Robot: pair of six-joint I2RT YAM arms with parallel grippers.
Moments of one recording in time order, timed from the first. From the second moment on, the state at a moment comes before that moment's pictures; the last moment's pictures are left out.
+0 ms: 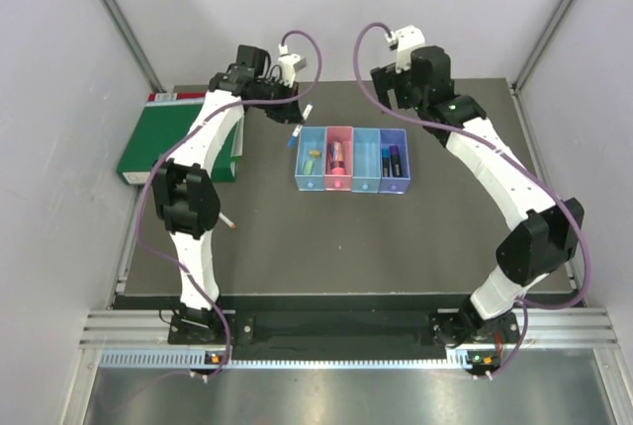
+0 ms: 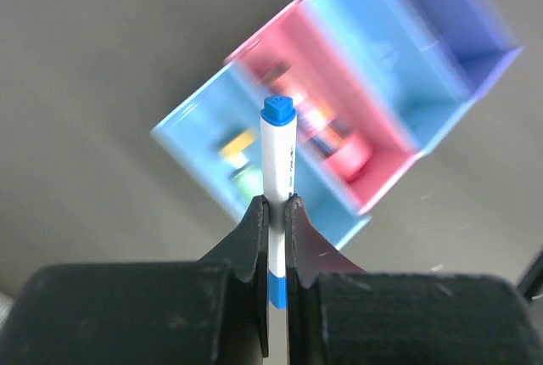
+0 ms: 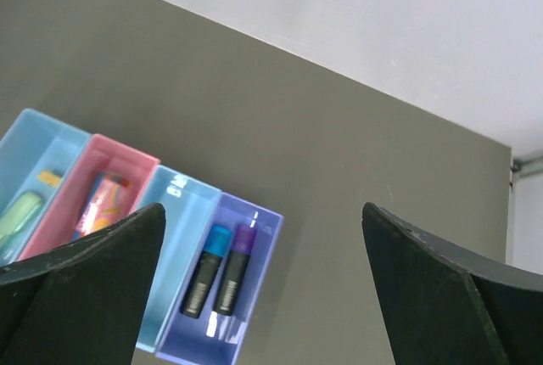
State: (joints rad) left arm -0.23 2.07 2.04 -0.85 0.56 0.22; right arm 0.46 1.63 1.64 -0.38 0.22 -0.17
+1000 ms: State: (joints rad) left arm -0.49 2.13 1.67 0.01 0.63 -0.41; right arm 0.30 1.56 1.58 -0.40 0.19 -0.12
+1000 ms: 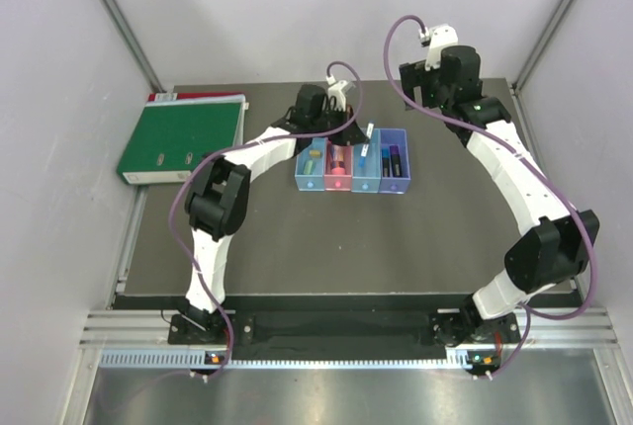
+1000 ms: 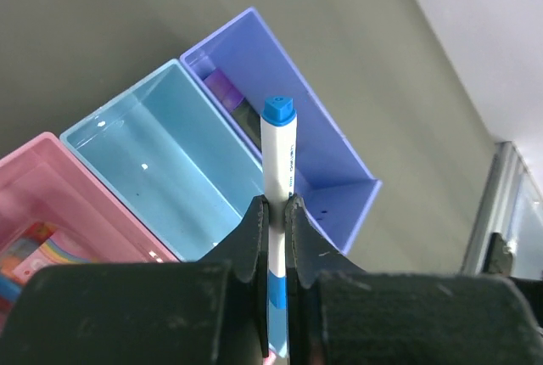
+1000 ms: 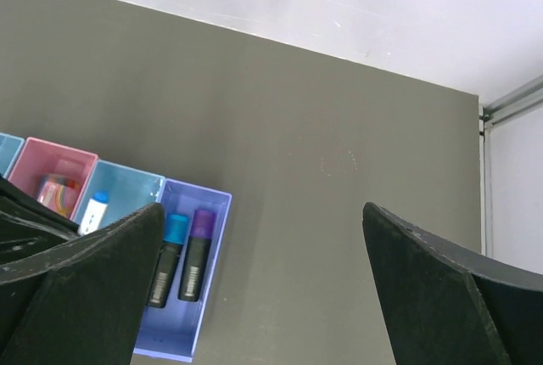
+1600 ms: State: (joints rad) left arm -0.51 2.17 1.67 0.05 0.56 -0.36; right arm 0.30 1.55 1.58 -0.40 0.17 -0.11
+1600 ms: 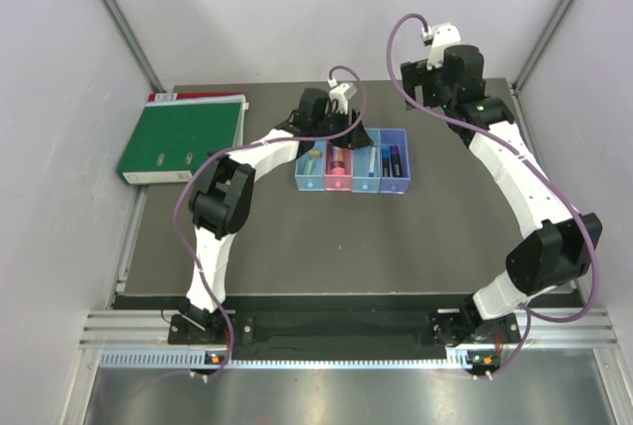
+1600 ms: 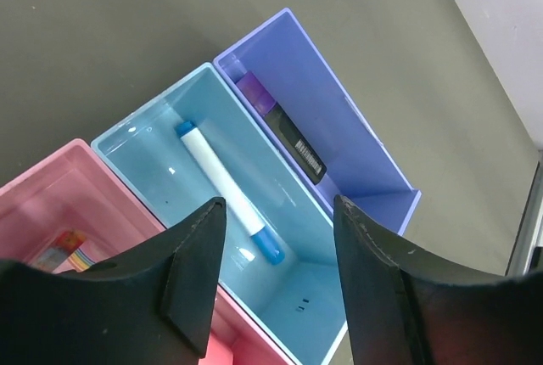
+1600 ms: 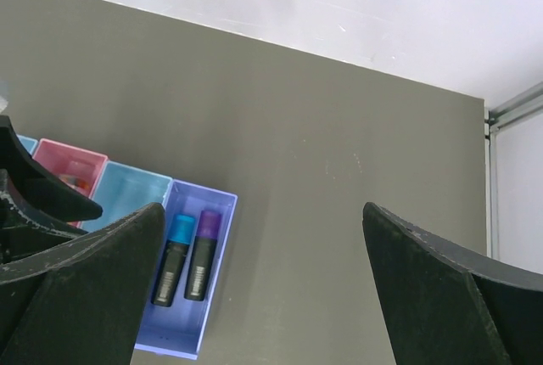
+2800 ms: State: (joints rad) left arm -0.09 1.65 1.30 -1.20 0.19 1.92; right arm 0.36 1.43 1.55 -0.42 0.05 -0.19
